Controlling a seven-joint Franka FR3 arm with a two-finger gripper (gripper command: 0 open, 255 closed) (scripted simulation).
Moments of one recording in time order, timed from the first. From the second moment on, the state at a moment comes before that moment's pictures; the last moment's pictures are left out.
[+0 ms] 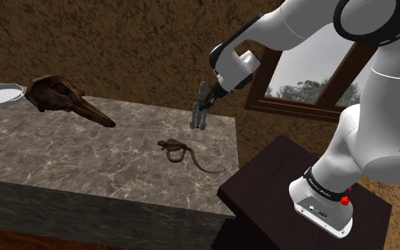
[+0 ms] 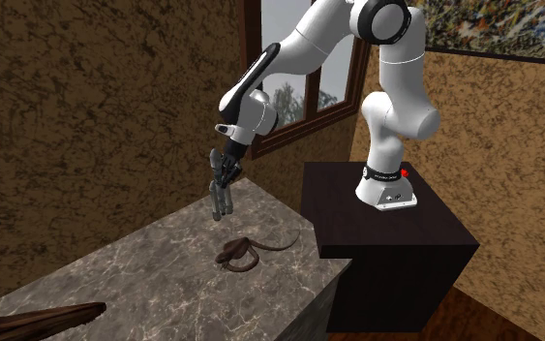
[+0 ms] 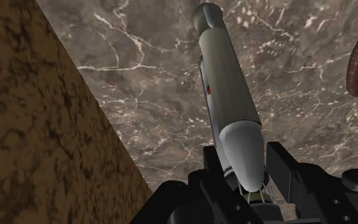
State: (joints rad) arm 0.51 0.32 -0.46 -2.28 1.43 2.71 -1.82
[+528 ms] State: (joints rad) arm 0.52 0.29 -0.47 -2.29 1.38 2.71 -1.78
